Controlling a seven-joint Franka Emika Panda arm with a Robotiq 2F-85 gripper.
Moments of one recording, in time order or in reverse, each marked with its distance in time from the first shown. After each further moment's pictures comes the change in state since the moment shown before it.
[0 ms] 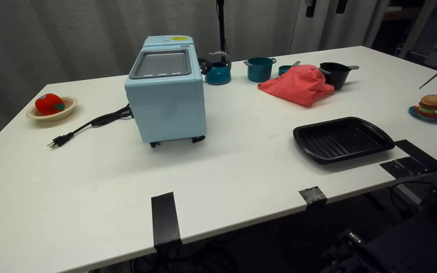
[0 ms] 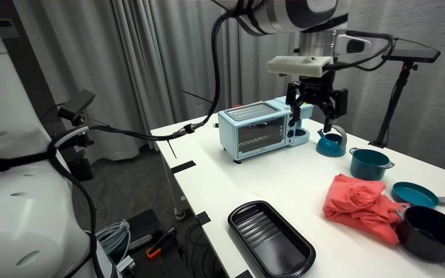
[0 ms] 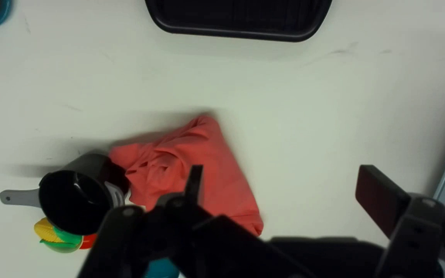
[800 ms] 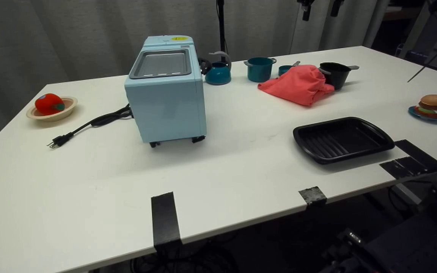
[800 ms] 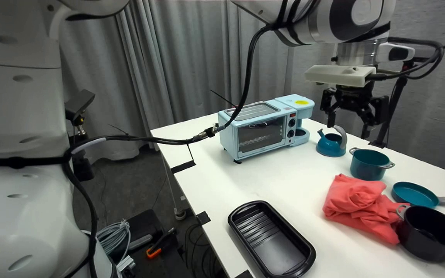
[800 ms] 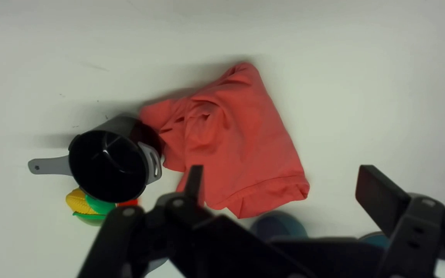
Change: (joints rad) arm -0.046 0.220 -0.028 0.237 0.000 0.018 0.002
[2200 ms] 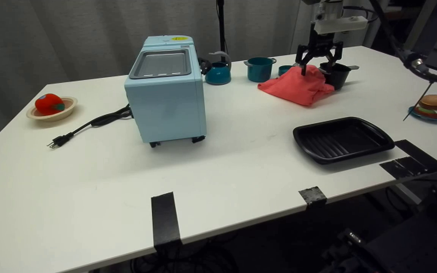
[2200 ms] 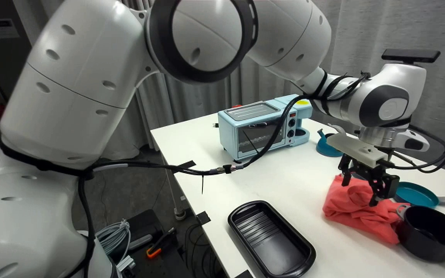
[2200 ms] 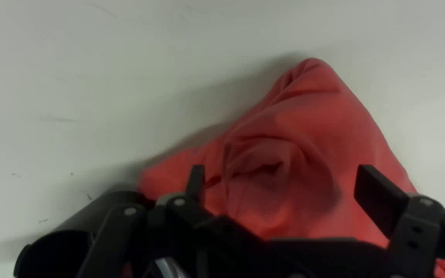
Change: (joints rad) arm -0.091 0.421 -0.006 0.213 0.056 0.048 0.091
